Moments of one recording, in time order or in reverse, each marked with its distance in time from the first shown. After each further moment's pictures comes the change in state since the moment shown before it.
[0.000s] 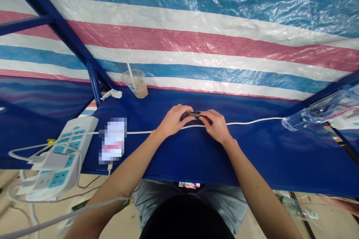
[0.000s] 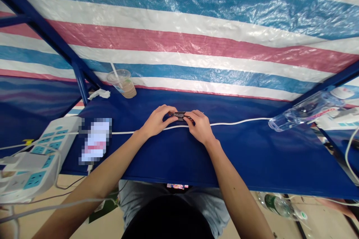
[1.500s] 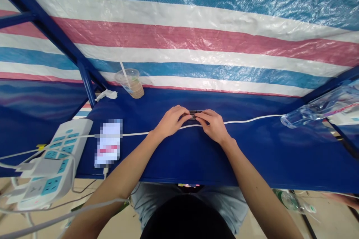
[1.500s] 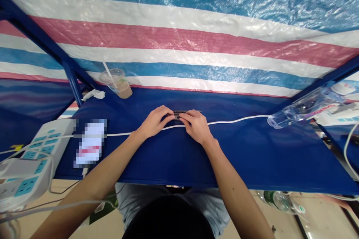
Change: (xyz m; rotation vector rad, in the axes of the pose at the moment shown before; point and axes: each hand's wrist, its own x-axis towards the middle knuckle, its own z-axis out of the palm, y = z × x) left_hand 0.003 0.002 0.000 -0.009 -0.056 -0.023; right_hand 0.002 -0.002 0.000 -0.061 -0.055 -0.047
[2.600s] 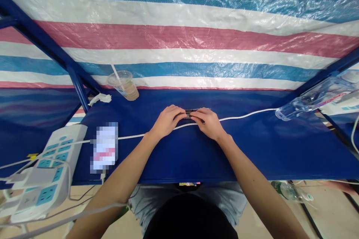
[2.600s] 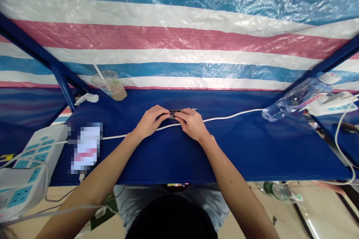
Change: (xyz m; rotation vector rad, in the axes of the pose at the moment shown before) left_hand 0.001 -0.007 0.000 0.012 0.015 0.039; right_hand 0.001 0.002 0.003 -0.030 -0.021 -0.006
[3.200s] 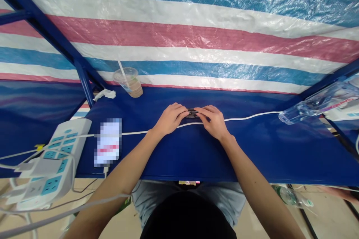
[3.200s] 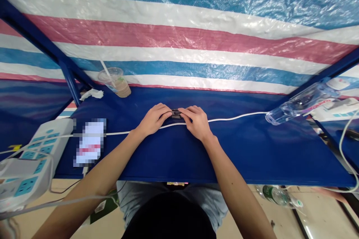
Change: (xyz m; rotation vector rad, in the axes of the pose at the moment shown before) left_hand -0.001 -0.001 0.000 0.050 -0.021 -0.021; right_hand 0.001 -0.003 -0.006 0.000 0.076 0.042
